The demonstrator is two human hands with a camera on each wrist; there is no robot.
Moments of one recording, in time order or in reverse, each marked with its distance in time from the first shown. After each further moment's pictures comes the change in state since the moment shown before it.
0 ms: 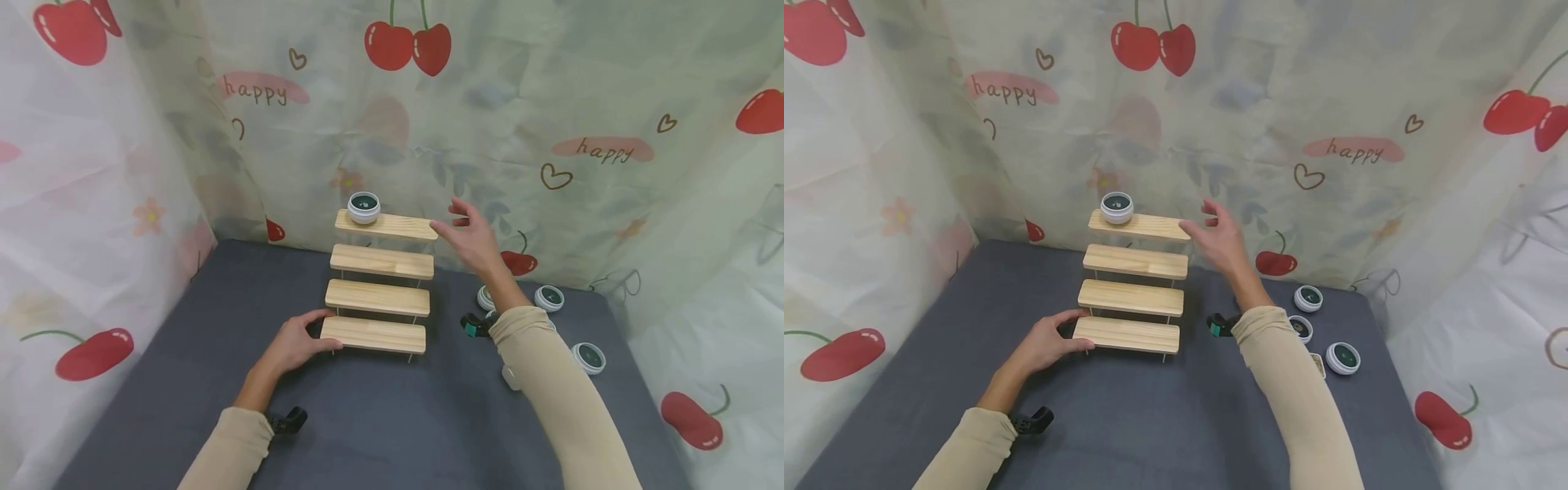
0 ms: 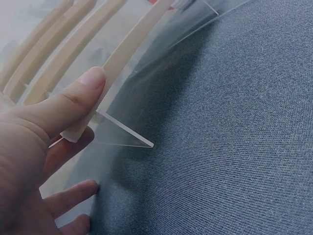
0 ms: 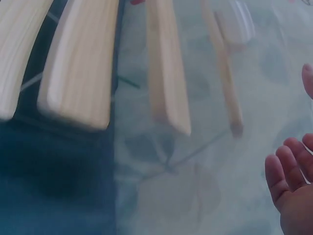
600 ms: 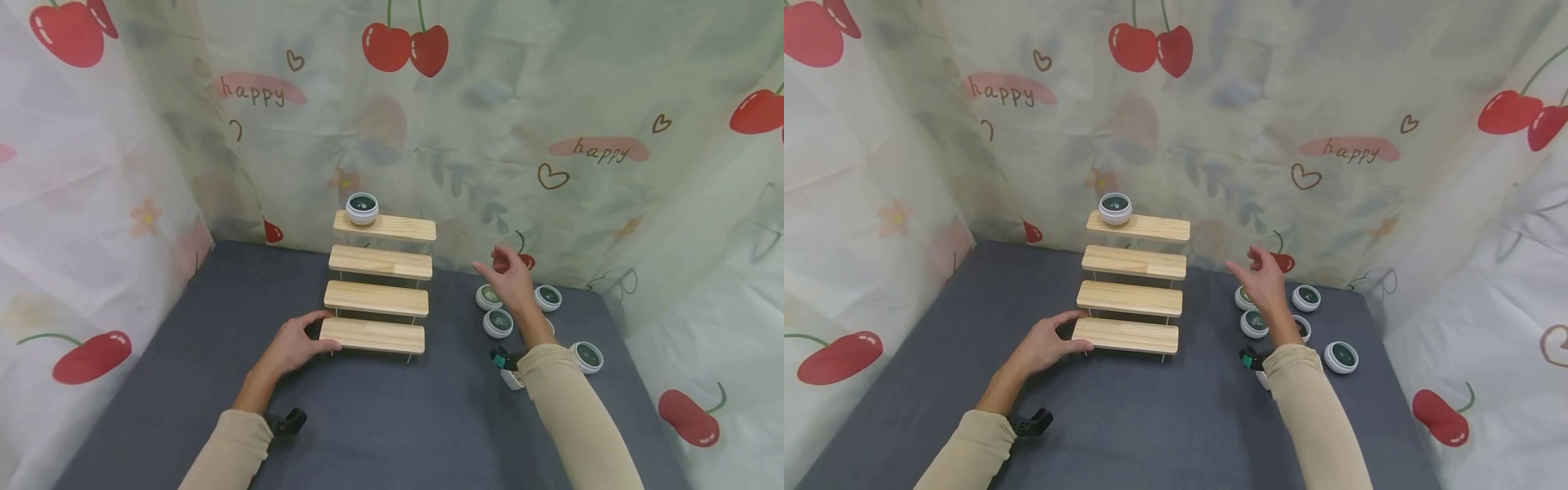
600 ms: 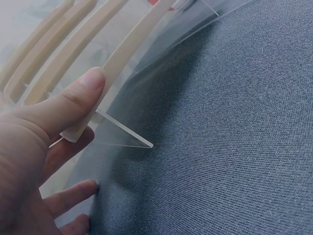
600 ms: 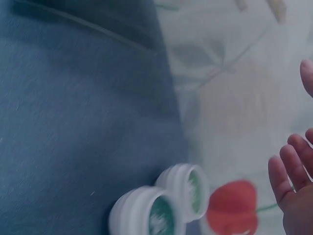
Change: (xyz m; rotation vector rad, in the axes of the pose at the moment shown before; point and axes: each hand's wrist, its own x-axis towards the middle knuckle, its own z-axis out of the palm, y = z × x) left_hand 0.001 0.000 0.001 0.008 0.003 0.008; right_hand -0.037 0.103 -0.034 -0.071 0.138 0.146
